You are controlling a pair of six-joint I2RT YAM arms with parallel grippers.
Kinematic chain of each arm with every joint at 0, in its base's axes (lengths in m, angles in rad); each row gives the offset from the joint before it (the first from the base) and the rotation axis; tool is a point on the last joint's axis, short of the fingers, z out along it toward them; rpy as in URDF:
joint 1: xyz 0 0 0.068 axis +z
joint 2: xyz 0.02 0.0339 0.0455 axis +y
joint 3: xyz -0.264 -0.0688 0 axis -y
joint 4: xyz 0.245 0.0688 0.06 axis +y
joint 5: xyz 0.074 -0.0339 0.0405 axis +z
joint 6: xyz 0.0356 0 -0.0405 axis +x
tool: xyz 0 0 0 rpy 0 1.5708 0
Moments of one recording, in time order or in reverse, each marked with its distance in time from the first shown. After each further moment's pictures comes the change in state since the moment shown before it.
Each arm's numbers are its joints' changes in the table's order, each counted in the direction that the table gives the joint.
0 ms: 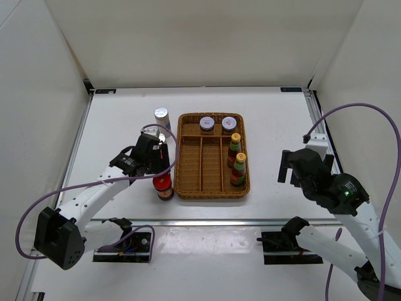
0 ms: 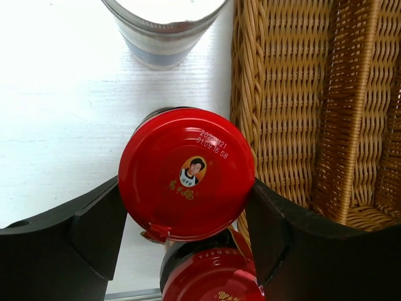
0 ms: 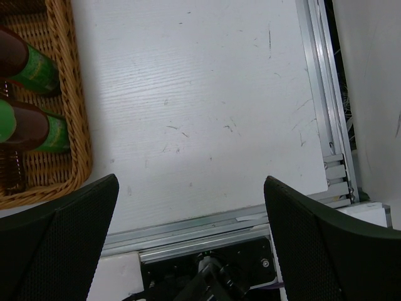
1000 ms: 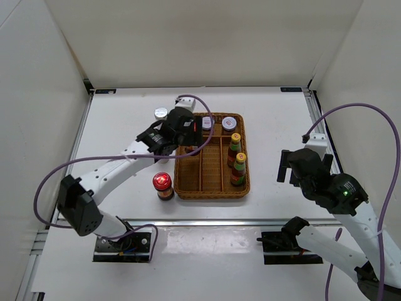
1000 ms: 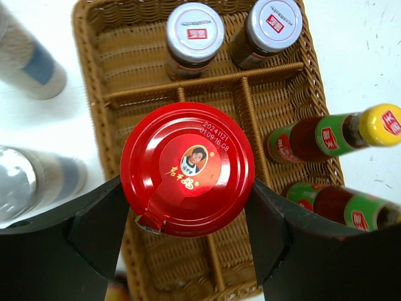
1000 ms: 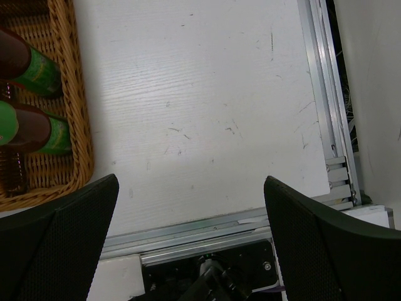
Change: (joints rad) left arm -0.216 0.293 0.473 -0.079 0.107 0.059; right arm 0.000 -0.002 -0.011 -0.020 0.001 -0.006
